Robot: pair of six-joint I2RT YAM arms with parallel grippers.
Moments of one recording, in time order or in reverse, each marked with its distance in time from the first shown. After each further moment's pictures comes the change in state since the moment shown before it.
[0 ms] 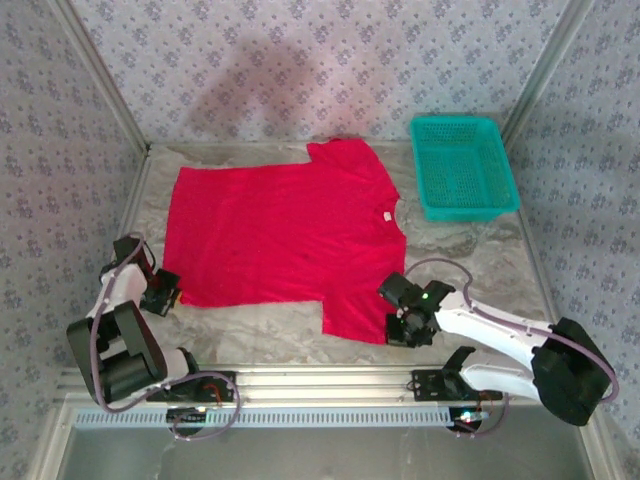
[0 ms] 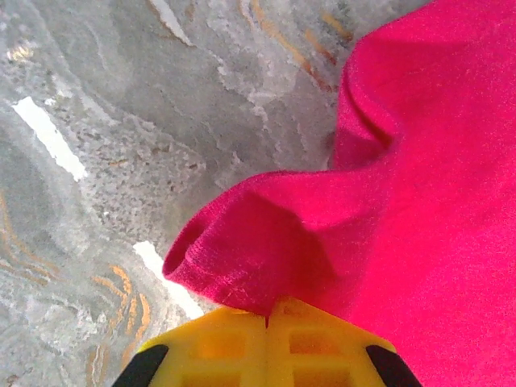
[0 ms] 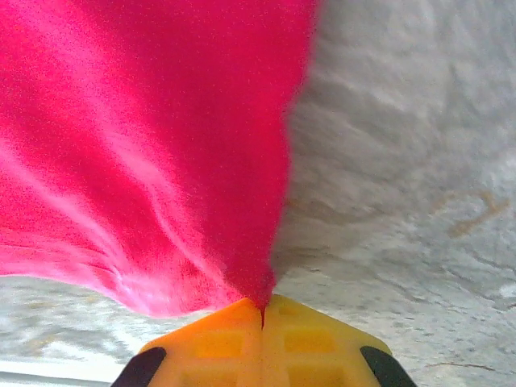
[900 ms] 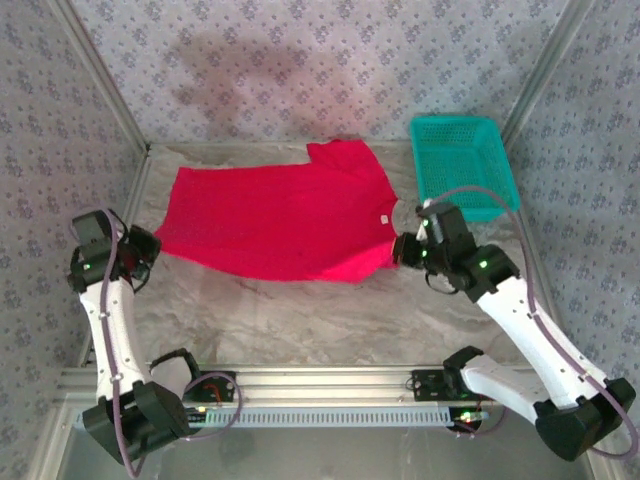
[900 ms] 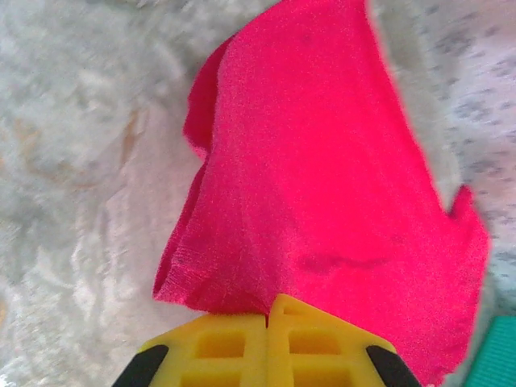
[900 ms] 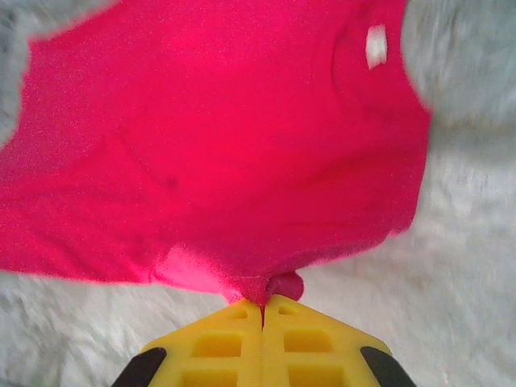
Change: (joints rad) left arm 0.000 -0.317 0.340 -0.121 0.138 -0.009; right arm -0.306 -0.143 0.510 0.041 0.068 -0.201
